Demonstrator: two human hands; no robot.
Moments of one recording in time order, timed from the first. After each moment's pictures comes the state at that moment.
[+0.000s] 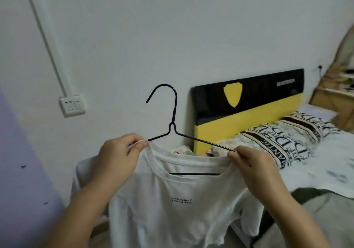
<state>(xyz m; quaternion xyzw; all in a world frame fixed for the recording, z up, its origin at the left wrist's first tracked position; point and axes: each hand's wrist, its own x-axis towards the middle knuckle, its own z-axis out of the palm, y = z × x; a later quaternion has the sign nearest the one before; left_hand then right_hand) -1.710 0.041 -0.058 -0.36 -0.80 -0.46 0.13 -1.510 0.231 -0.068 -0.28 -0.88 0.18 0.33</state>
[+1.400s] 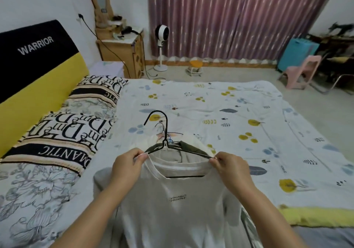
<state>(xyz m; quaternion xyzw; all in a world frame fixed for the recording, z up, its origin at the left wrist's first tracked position) -1.279 0.678 -0.237 -0.68 -0.58 -0.33 -0.29 -1.024 0.597 -0.220 -0.80 -0.55 0.09 0.23</state>
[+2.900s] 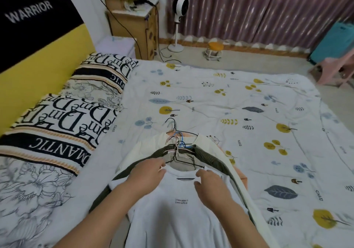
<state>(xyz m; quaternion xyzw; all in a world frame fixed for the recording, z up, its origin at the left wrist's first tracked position) -1.241 0.812 -0.312 -0.80 -0.55 -0.01 -0.24 -1.063 0.744 -0.309 -0.77 -0.59 0.25 0.00</state>
